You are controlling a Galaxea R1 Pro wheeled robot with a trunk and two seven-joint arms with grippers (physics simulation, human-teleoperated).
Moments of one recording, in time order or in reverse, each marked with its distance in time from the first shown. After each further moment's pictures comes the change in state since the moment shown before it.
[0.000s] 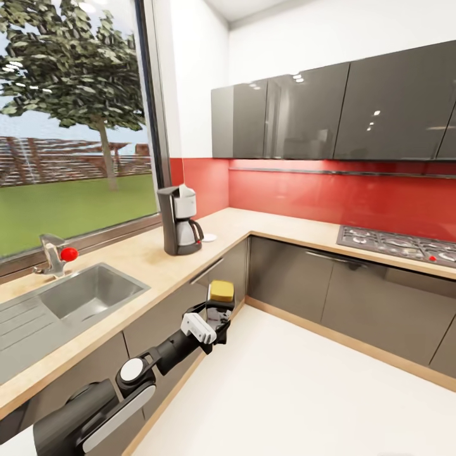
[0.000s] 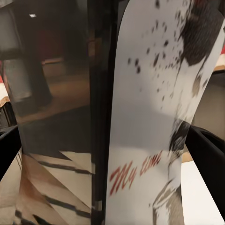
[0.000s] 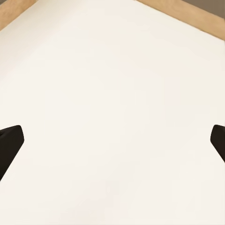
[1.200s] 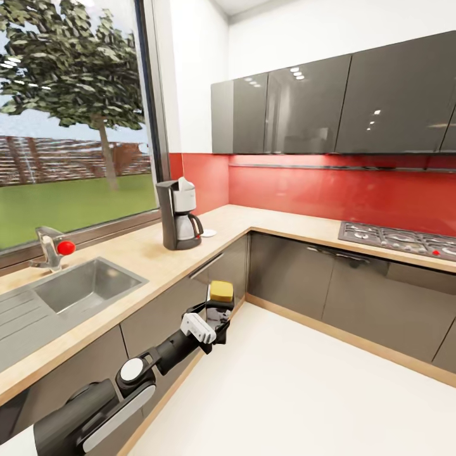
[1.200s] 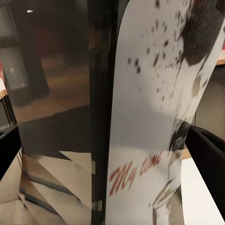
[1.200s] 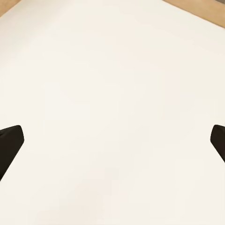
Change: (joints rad) left arm 0.000 -0.001 0.002 0.004 0.000 0.000 0.000; right arm 0.000 0.002 0.000 0.019 0.000 -0.003 0.000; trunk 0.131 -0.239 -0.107
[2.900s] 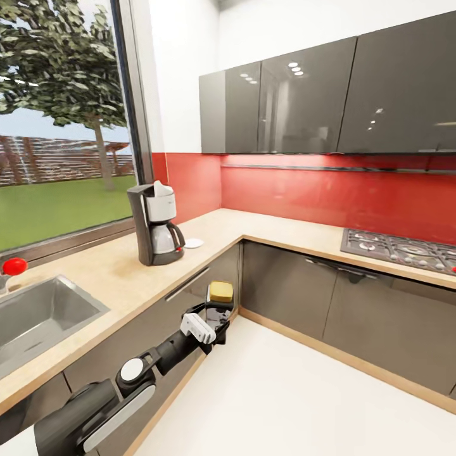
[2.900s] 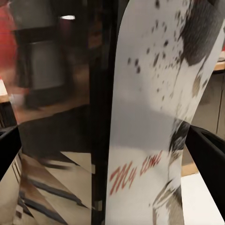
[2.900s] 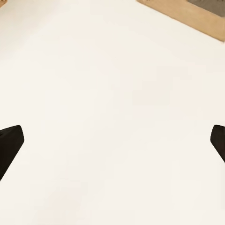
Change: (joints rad) left arm 0.000 -0.001 0.000 0.008 0.000 0.000 0.000; right arm 0.000 0.003 0.002 0.041 0.002 -0.001 -0.002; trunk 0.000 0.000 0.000
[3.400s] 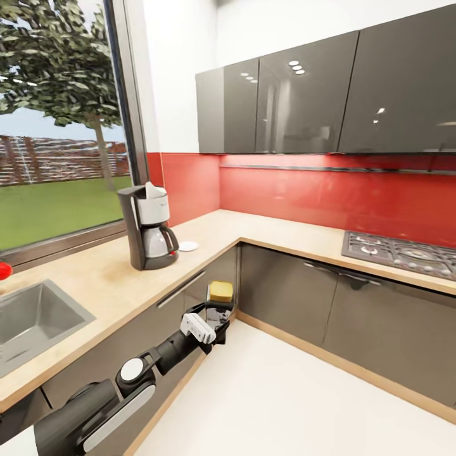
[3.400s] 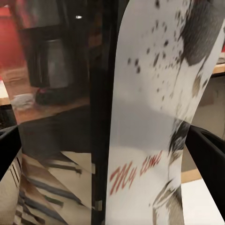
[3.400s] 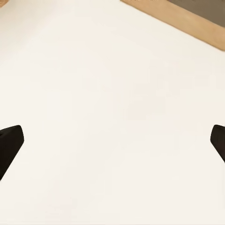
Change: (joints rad) left arm 0.000 0.000 0.001 0.000 0.000 0.000 0.000; right arm 0.000 0.001 0.002 0.002 0.001 0.000 0.000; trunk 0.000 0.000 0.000
